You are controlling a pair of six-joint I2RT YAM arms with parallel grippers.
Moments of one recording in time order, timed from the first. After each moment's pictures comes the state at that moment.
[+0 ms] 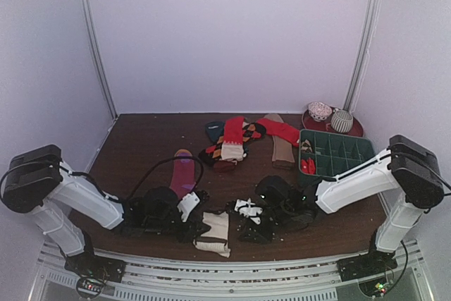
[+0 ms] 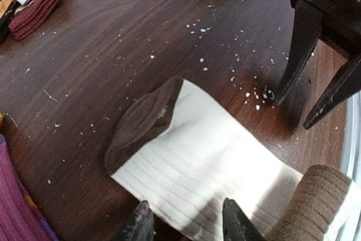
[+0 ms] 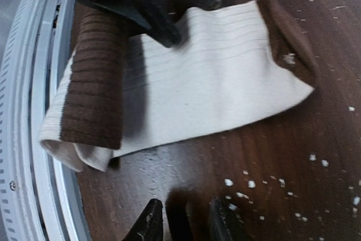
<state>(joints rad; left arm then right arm) -1.08 1.57 0.41 0.50 0.05 -0.17 1.08 1.70 0.76 0.04 -0.32 -0.06</state>
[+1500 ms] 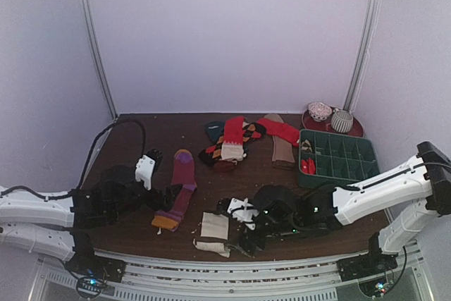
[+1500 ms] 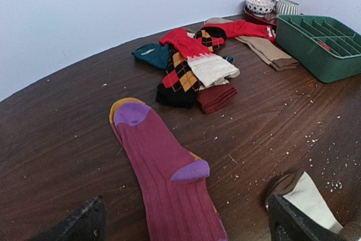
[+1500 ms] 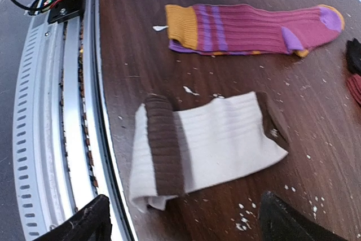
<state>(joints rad) -1.00 0.97 0.39 0.17 -0.45 -0.16 1.29 1.50 0.79 0.00 0.08 0.05</state>
